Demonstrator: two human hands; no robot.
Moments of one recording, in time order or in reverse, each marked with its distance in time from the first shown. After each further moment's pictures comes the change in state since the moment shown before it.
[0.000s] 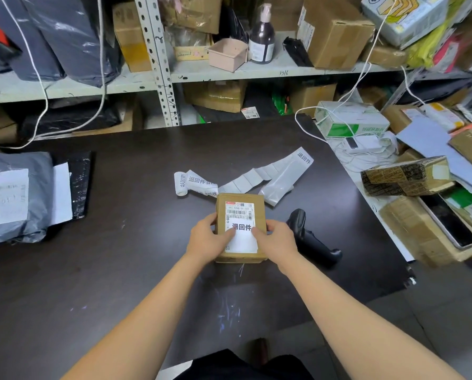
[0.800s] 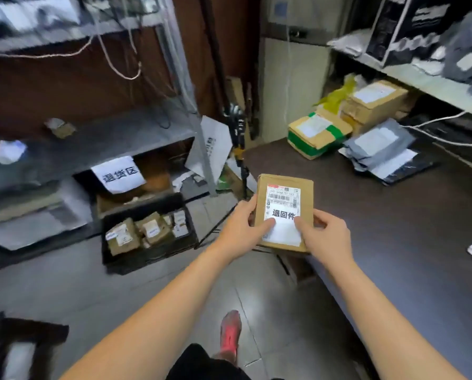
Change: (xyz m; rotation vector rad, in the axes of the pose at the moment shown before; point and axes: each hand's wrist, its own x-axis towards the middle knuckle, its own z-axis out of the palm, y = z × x) left_hand -0.402 -0.085 -0.089 -0.213 1.052 -0.280; right_hand -0.263 -0.069 0.164 -0.227 -0.923 -0.757
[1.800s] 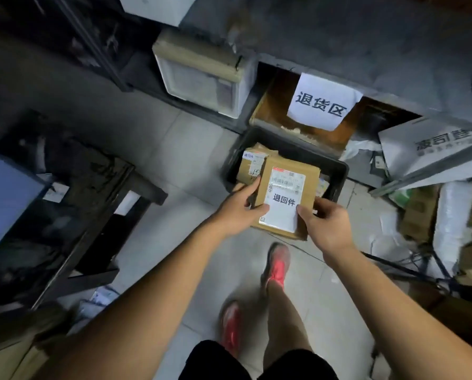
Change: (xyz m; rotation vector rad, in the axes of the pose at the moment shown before) left_hand -0.020 -0.430 -0.395 -0.391 0.561 -0.621; right_hand 0.069 -0.068 0.640 -0.221 -0.863 -0.020
